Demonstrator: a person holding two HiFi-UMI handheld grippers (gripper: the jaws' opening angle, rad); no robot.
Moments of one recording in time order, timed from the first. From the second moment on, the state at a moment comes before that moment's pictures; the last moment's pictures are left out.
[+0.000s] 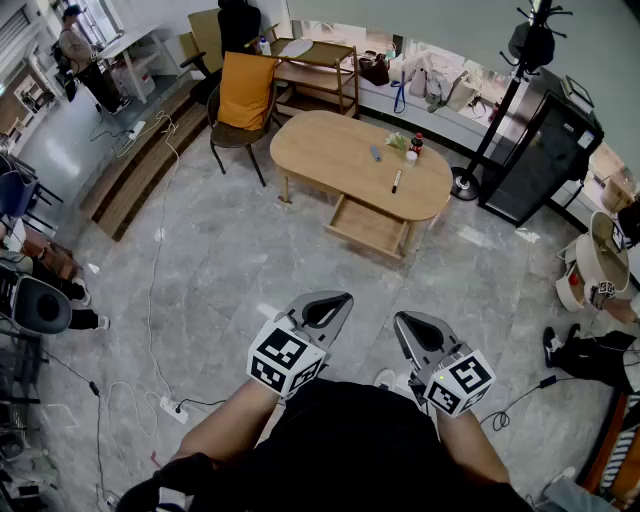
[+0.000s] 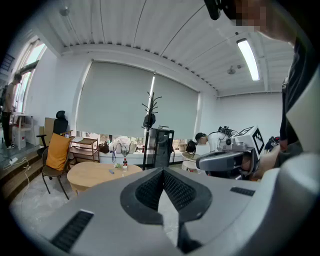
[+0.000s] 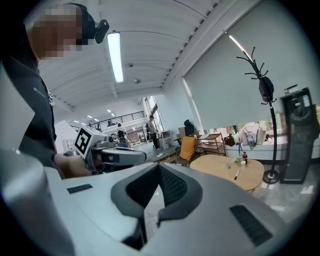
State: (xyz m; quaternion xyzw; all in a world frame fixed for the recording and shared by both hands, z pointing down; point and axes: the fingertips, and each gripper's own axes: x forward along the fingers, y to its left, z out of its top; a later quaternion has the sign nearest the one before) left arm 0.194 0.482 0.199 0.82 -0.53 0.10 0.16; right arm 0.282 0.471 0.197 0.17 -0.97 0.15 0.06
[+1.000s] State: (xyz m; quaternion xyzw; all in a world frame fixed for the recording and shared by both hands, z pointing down) left arm 0.218 0.486 0.203 0.83 -0.52 0.11 0.16; right arm 0.293 0.481 0.196 0.15 -0.98 0.13 0.06
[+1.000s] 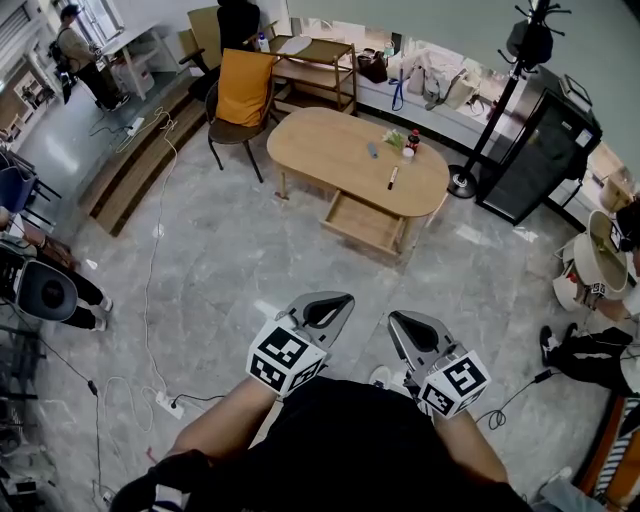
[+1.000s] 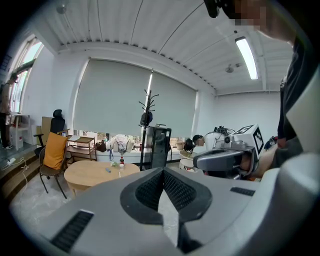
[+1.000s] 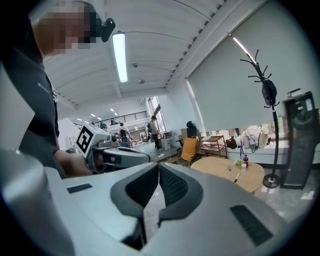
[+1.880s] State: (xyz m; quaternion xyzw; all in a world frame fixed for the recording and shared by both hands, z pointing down) left arm 0.315 0.446 0.220 0.81 -0.55 0.11 0.17; right arm 0.382 0.428 0.213 0.12 -0.98 0.16 0.06
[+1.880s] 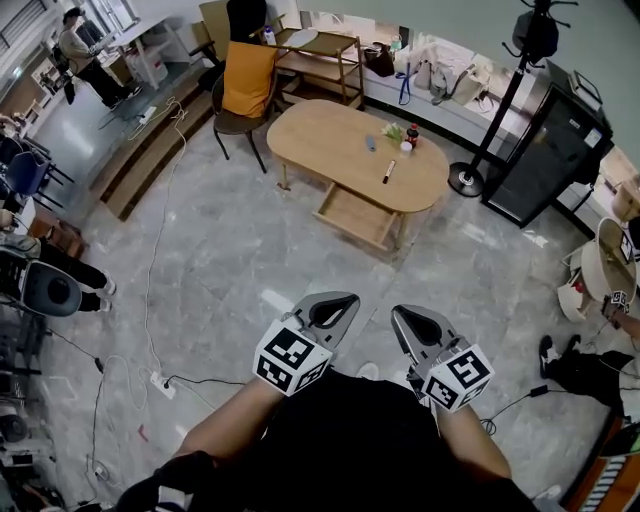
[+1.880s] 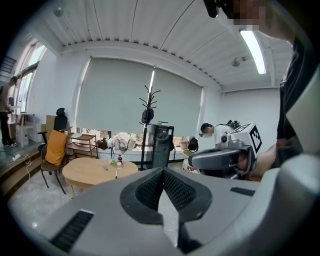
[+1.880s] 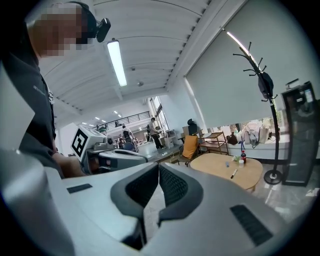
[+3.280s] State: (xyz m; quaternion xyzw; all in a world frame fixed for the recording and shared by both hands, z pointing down) left arm -0.010 0.278 0.243 0.83 -0.52 0.12 0.20; right arm 0.130 0.241 0.244 0.25 -0.94 0.20 0.13
